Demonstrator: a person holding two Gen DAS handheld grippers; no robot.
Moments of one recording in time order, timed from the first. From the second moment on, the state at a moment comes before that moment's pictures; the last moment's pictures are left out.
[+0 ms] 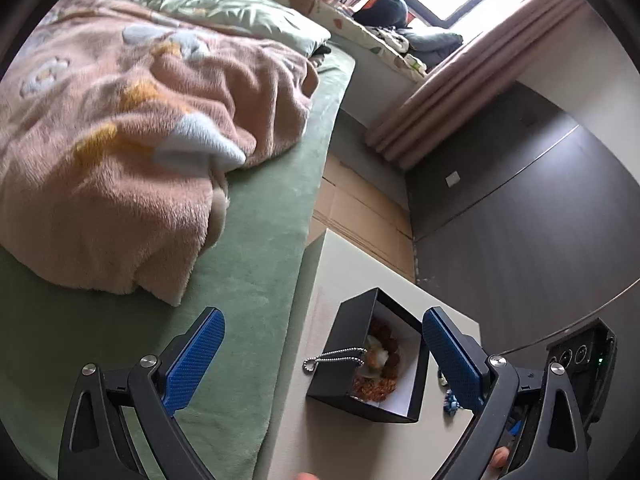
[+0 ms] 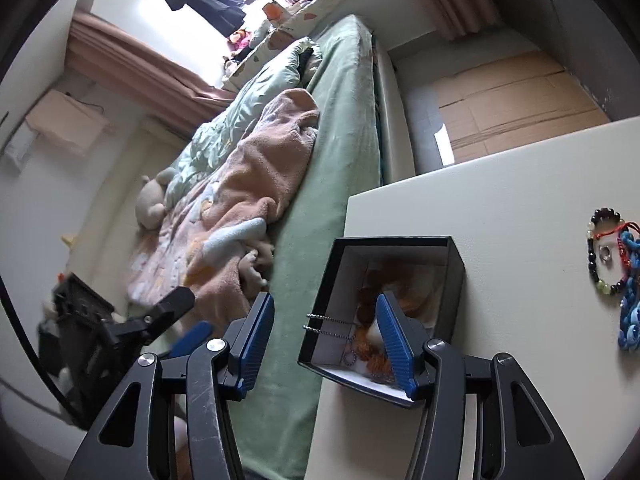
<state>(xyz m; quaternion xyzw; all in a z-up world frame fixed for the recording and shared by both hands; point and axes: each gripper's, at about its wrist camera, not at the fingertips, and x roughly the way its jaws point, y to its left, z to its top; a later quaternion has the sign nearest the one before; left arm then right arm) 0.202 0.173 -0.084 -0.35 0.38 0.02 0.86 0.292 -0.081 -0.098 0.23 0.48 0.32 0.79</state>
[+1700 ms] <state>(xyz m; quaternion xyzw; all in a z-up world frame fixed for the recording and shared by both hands) 0.262 0.124 -0.162 -0.46 0.49 -0.06 0.74 0.295 -0.119 -0.134 0.17 0.54 0.23 0.79</state>
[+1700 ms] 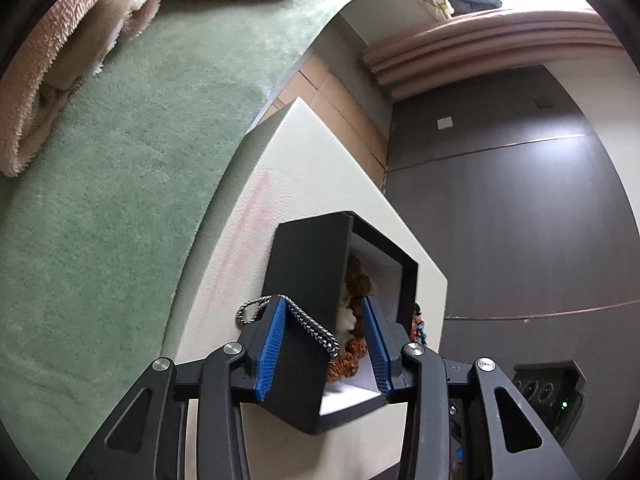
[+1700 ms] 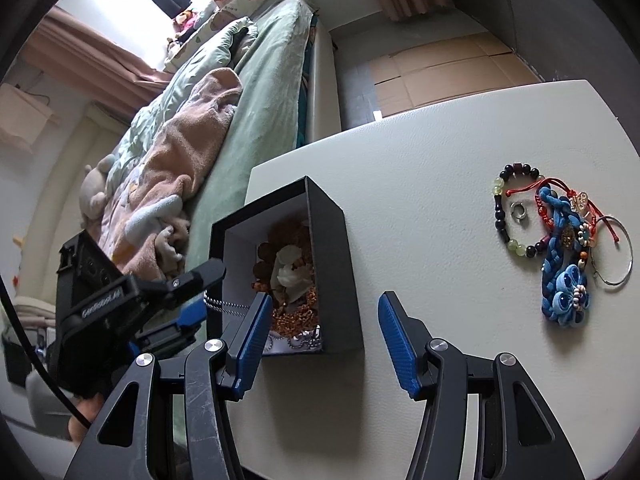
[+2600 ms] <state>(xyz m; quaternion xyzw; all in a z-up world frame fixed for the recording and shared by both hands) 0.236 0.105 -0.087 -0.42 0.39 -0.13 0.81 0.298 -0.134 -0.126 0.18 0.53 0.23 0.80</state>
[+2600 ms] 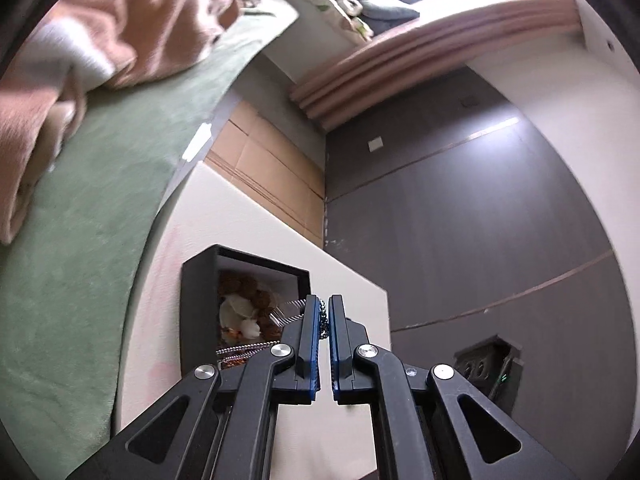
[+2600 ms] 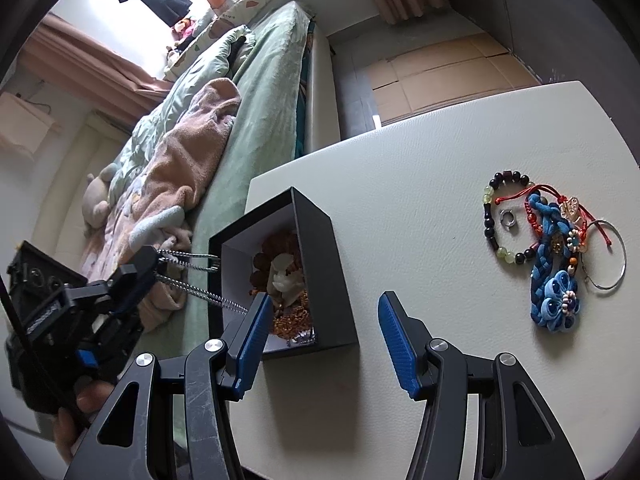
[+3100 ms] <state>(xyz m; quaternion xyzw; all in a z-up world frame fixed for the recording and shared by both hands) 0.240 0.079 -0.098 -0.36 0.44 -0.09 0.82 0.297 -0.212 -0.105 0.25 0.50 0.20 0.80</state>
